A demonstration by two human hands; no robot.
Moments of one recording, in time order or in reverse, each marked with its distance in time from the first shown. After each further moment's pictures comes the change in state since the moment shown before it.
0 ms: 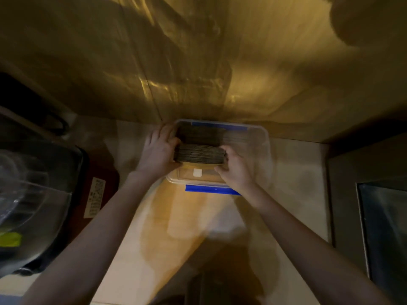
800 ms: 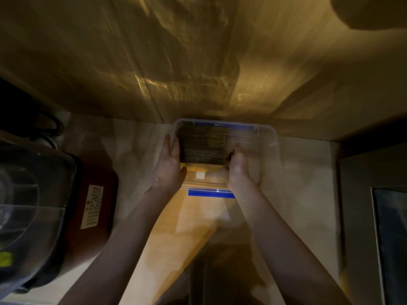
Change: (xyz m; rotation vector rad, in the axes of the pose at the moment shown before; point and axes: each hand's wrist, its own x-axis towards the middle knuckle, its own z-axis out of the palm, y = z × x) left_hand -0.004 0.013 0.038 -0.324 -0.025 -0.242; right_hand 0.032 -0.013 0.020 1.187 0.156 0.752
